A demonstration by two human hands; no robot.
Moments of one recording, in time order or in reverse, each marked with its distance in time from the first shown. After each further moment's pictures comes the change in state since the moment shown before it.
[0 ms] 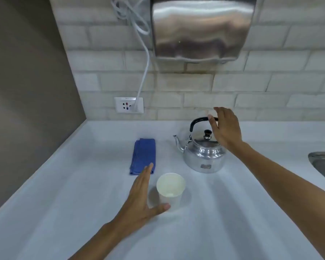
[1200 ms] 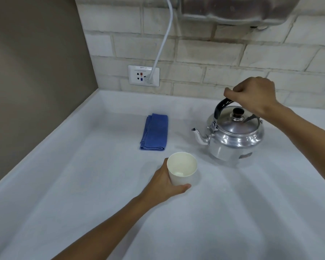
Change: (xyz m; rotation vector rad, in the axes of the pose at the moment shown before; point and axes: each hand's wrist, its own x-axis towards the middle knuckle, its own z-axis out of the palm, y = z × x) left_hand 0.015 -0.005 0.047 -0.214 0.035 -0.256; right_hand 0.021 -0.040 -0.048 -0.077 -0.102 -0.187
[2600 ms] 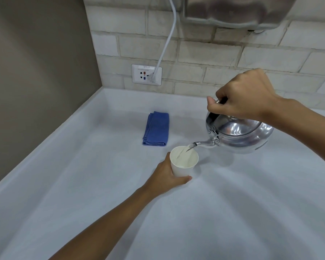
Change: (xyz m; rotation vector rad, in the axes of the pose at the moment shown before) left_hand 0.000 -0.004 0.001 -0.021 0.011 0.029; right_hand -0.046 -0.083 -0.060 -0.385 0.068 -0.522
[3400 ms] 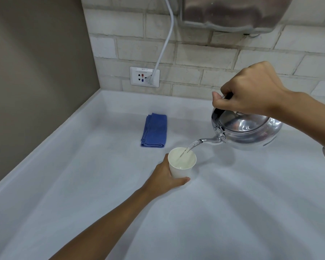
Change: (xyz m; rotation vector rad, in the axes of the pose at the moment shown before) left_hand 0.000 0.000 0.000 -0.006 -0.011 -0.014; right_hand 0.001 0.014 -0.011 -0.048 -0.005 -0.002
